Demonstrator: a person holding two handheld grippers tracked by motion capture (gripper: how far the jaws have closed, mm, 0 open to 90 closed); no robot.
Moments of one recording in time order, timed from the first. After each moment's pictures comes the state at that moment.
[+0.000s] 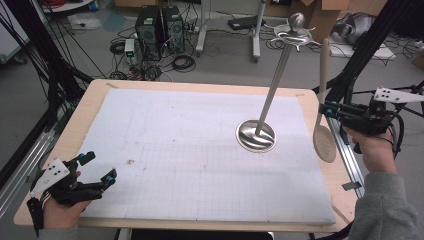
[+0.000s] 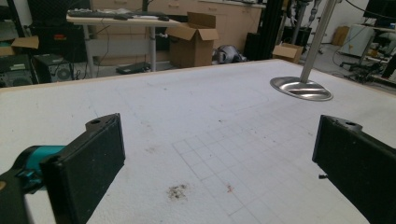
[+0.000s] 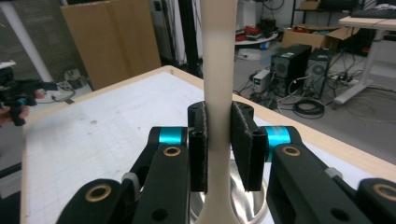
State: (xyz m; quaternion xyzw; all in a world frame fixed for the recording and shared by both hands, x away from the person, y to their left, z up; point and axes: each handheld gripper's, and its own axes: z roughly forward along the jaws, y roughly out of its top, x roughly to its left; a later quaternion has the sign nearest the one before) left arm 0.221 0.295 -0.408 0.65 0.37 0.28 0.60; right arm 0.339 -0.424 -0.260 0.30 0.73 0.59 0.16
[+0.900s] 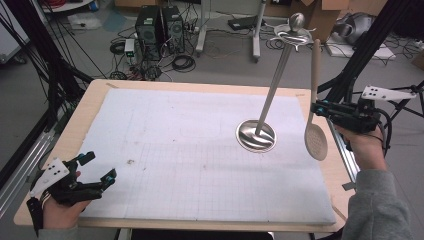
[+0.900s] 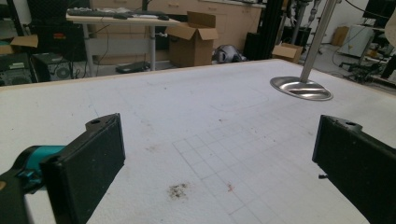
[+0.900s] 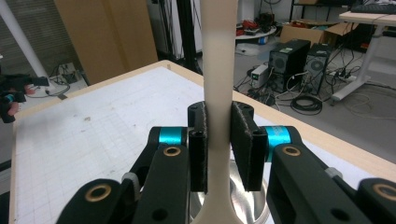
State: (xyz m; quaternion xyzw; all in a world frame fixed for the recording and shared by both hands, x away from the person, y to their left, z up) left arm 0.222 0.295 -0.408 0.65 0.37 0.27 0.60; right arm 0.348 -0.407 -0.264 0.30 0.74 0.58 0.16
